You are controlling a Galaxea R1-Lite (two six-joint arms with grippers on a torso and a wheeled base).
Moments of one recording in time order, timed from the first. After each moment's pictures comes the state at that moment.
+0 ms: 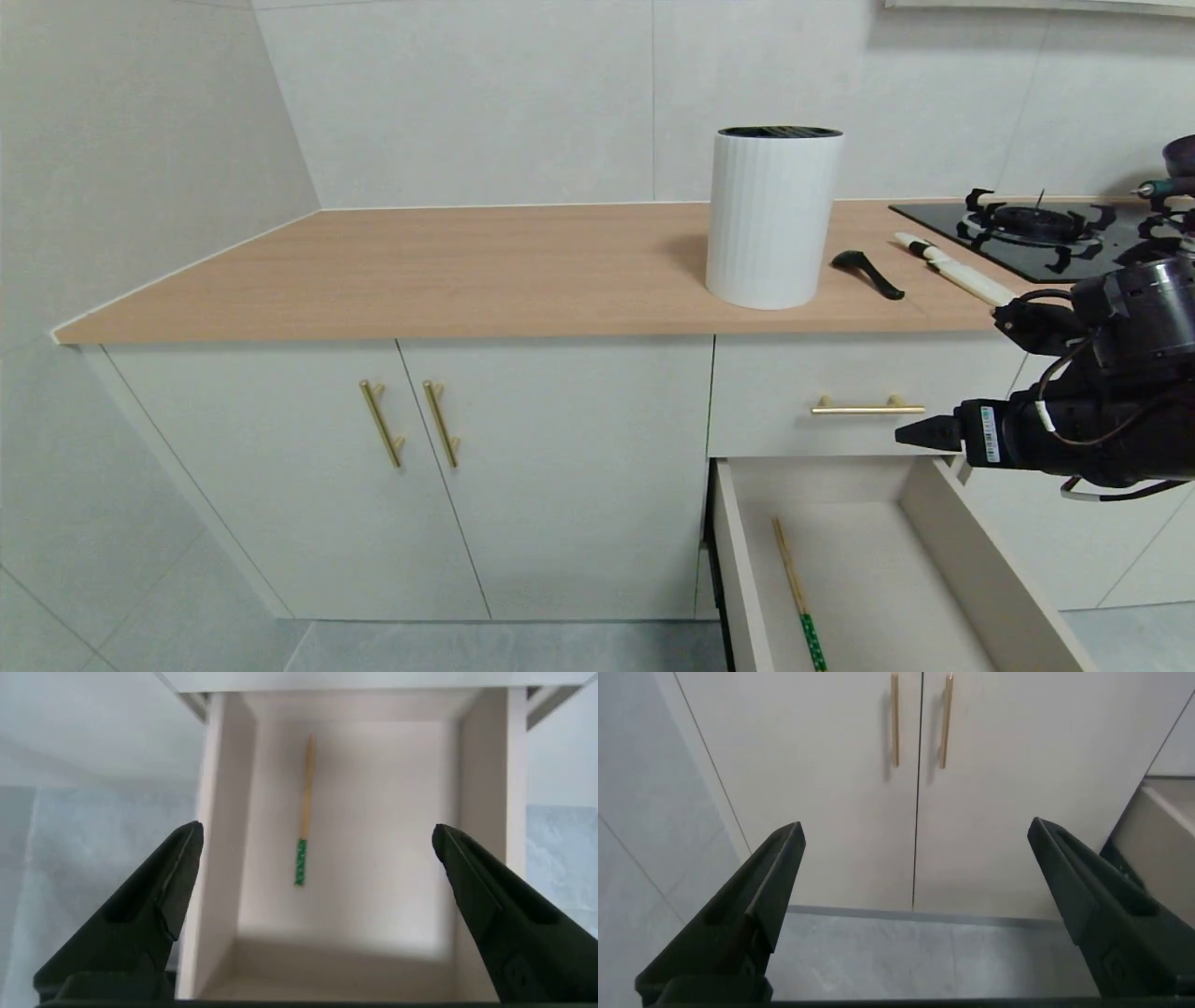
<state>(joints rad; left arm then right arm) 0.00 0.00 0.00 0.00 0.07 -0.01 0.23 1.56 -0.91 0.04 -0.03 0.21</state>
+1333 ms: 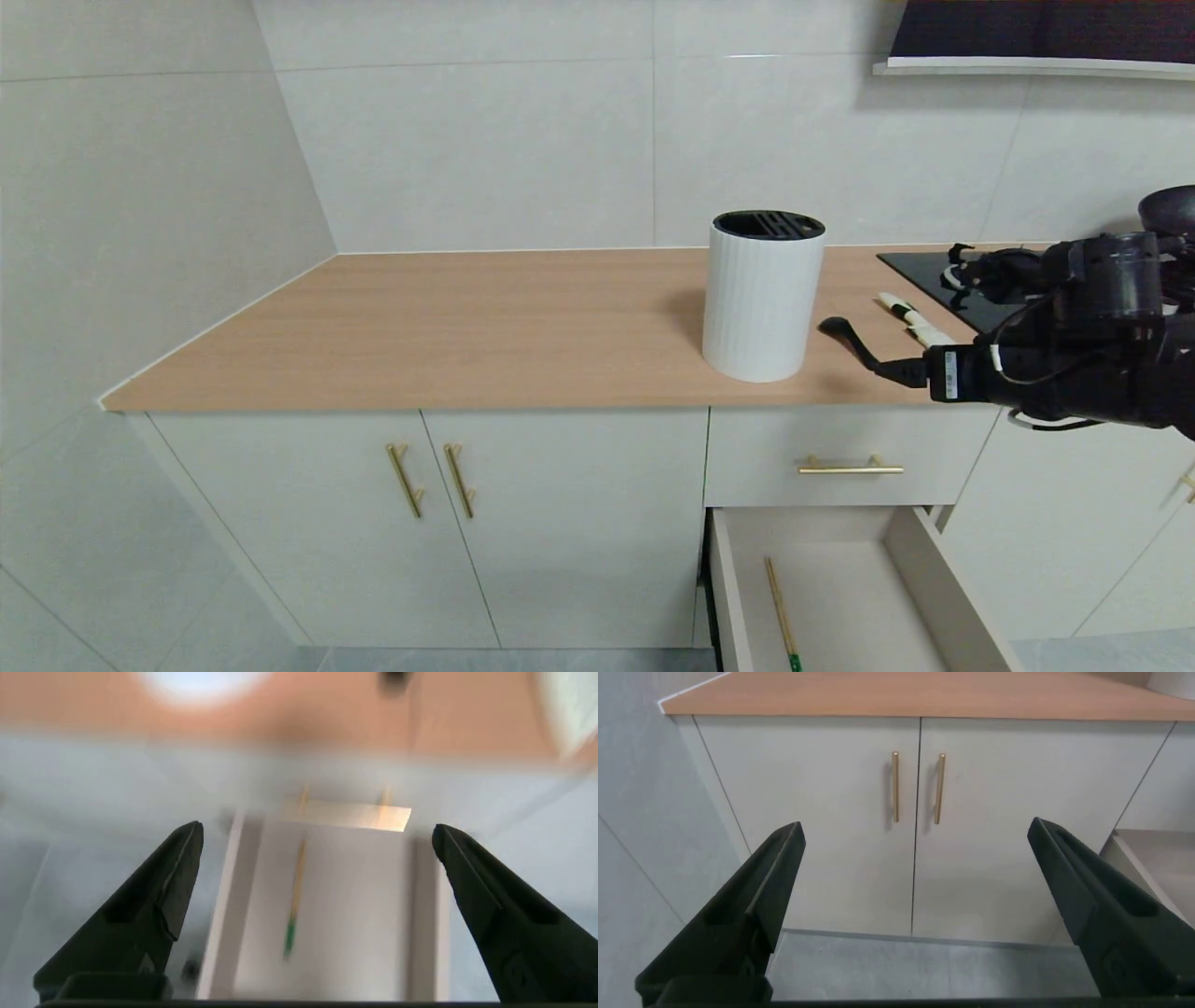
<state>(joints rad) 0.00 0.00 0.00 0.00 0.07 -0.01 0.15 1.74 -1.01 -0.27 -0.01 0.05</state>
